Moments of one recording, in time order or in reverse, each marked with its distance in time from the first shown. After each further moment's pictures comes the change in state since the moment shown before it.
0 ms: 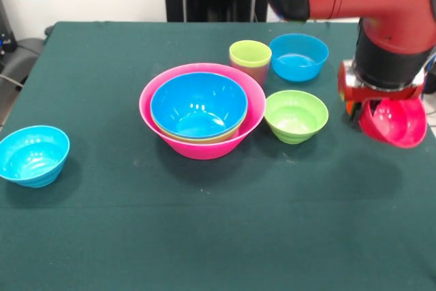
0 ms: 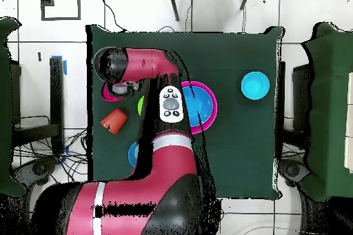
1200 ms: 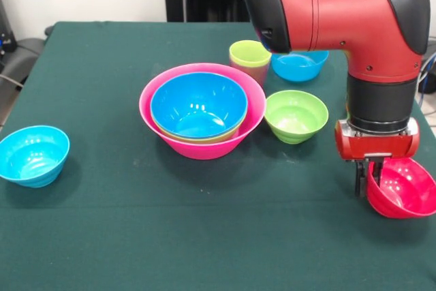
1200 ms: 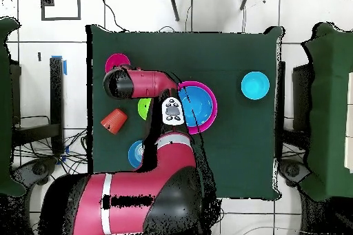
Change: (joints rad) arm -0.010 0.061 0.013 0.145 0.010 -0.738 0.000
